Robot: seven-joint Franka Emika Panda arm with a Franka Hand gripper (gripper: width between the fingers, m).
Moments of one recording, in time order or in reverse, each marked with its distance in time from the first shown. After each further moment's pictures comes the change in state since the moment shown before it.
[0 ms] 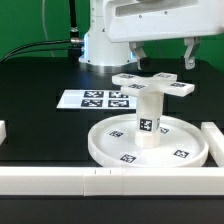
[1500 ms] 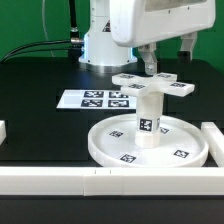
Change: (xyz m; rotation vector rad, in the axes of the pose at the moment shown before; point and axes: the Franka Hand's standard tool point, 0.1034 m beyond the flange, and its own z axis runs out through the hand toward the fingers) arm 0.006 -0.012 -0.002 -0.074 -0.068 -1.521
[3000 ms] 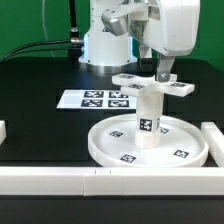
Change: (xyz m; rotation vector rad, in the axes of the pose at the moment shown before) arm -0.023 0.010 0.010 0.005 -0.065 -0.897
